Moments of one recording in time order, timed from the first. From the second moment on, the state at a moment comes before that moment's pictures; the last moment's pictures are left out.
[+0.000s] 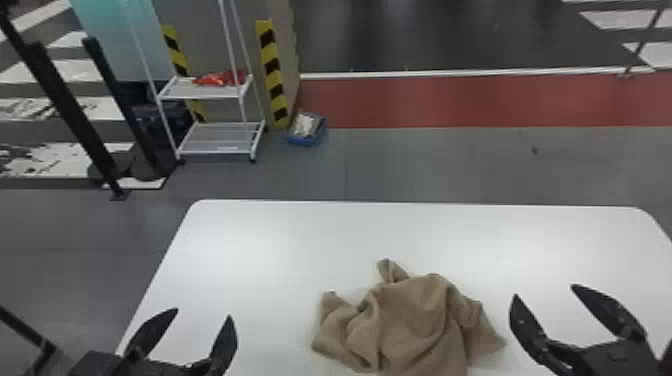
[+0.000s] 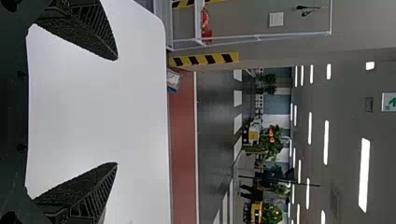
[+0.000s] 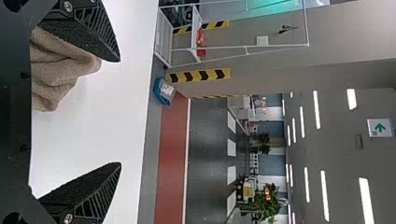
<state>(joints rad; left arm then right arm) 0.63 0.00 0.25 -1.92 0.07 -0.04 -0.30 0.53 0.00 -0.16 -1.97 -0.04 0.06 0.40</state>
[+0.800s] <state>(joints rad) 0.62 0.00 0.25 -1.92 0.05 0.01 -0.31 0.38 0.00 -0.26 -1.96 0.26 0.57 0.80</state>
